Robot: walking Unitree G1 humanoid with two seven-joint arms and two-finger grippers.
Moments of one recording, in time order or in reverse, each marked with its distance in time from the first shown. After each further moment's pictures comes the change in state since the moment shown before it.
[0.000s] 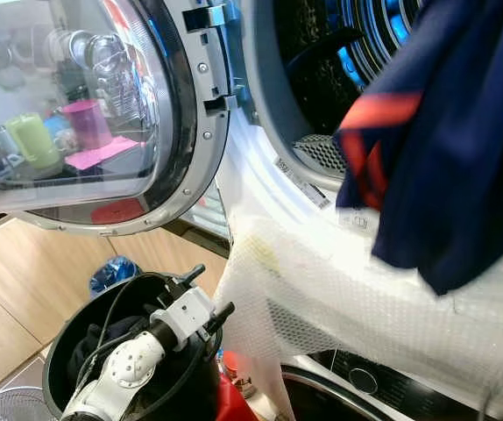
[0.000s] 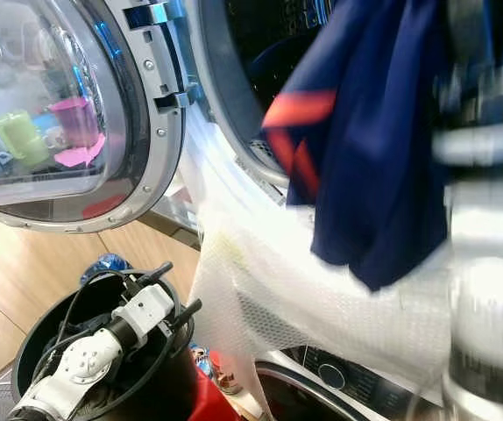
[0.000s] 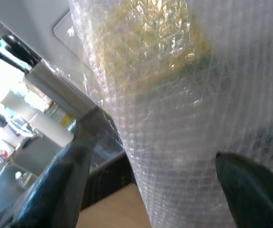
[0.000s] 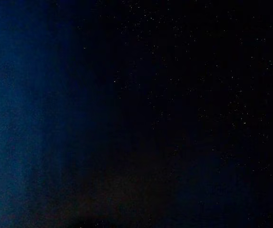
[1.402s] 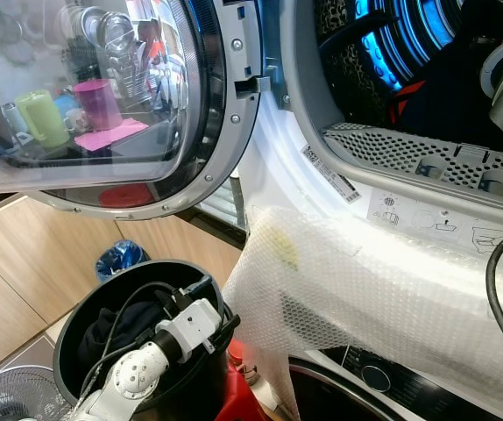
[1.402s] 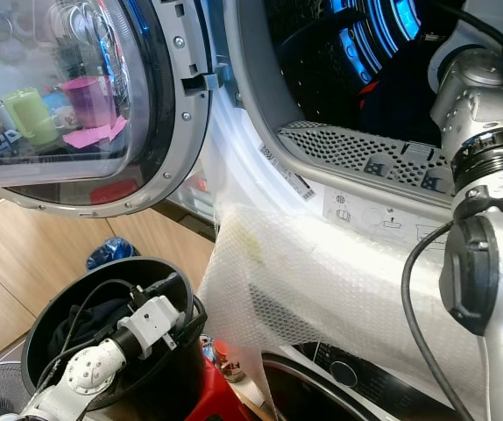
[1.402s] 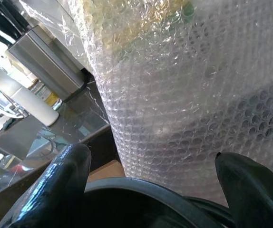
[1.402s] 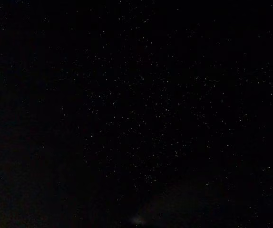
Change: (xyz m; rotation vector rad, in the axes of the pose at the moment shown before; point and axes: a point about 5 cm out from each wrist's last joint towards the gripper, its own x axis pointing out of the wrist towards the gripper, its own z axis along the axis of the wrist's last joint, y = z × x) left arm -0.007 -0.014 -0.005 -0.013 0.018 -0.056; right arm -0.013 -0.142 -0.046 -0.769 0.862 -0.953
